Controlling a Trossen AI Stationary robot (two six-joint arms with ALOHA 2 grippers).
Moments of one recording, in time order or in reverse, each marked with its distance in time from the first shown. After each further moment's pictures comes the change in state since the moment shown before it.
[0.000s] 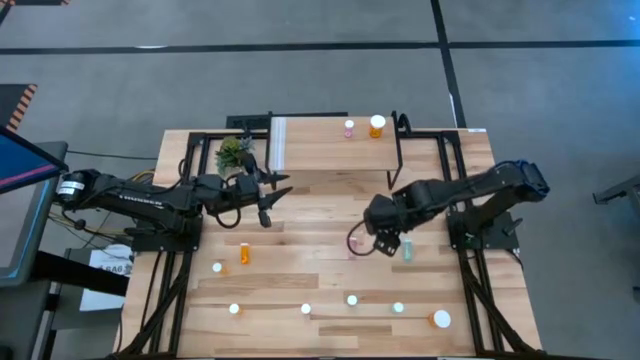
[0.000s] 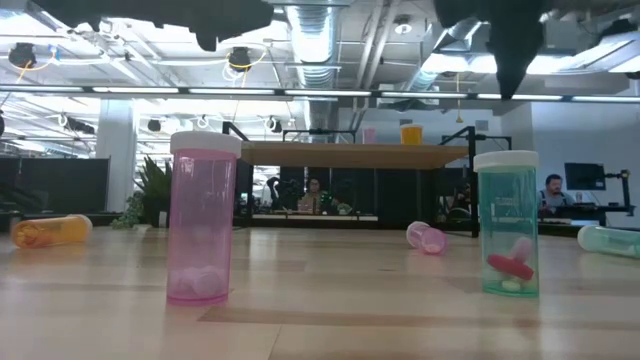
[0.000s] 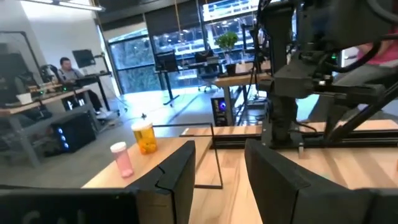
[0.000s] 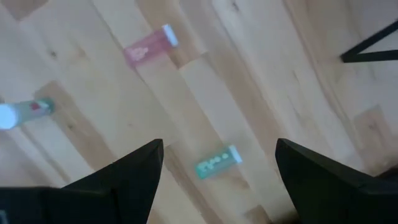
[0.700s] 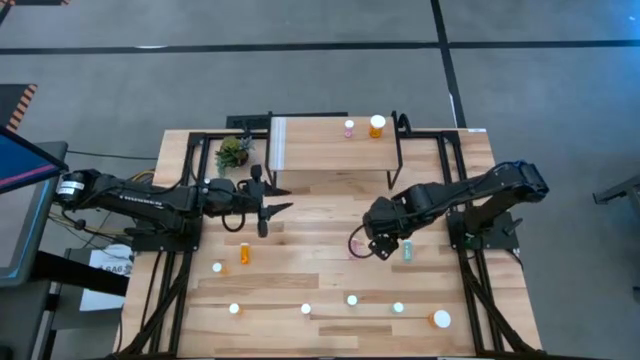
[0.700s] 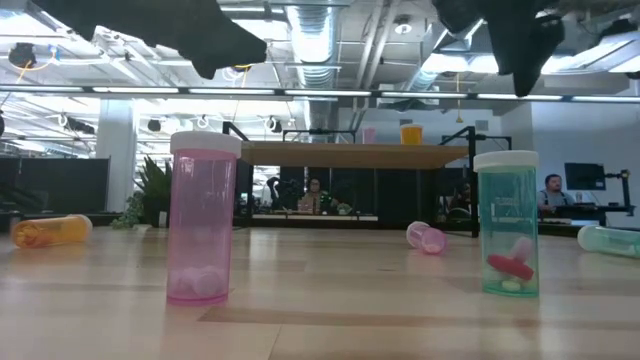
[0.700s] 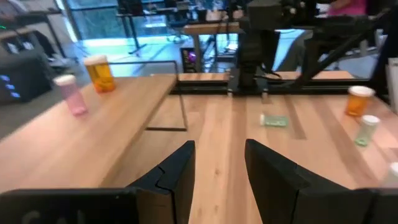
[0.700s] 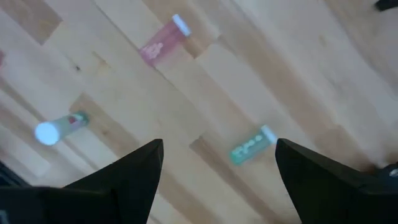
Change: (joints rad) left arm -0.006 0.000 -0.008 -0.237 0.113 -0.141; right arm 0.042 0.010 0.000 0.031 -0.084 0.251
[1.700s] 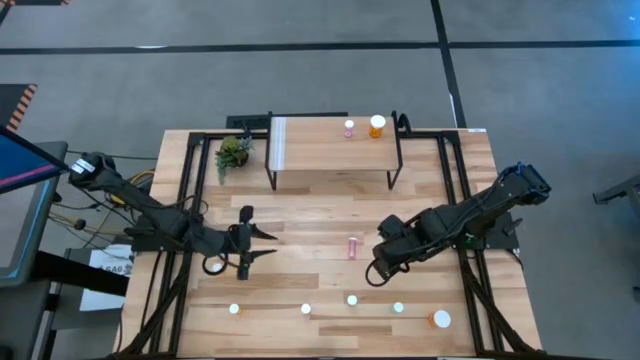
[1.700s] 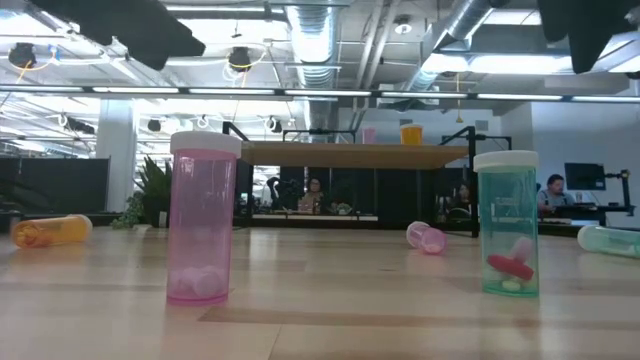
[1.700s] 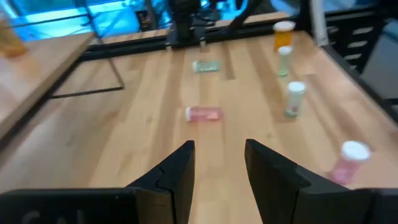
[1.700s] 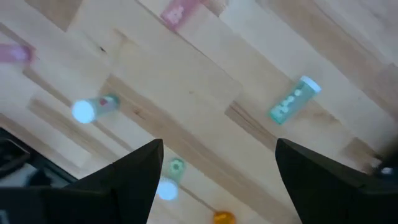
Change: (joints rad) left arm -0.492 -0.019 -0.015 -0.246 -0.333 -0.126; right arm 0.194 0.000 0.000 0.041 0.003 0.366
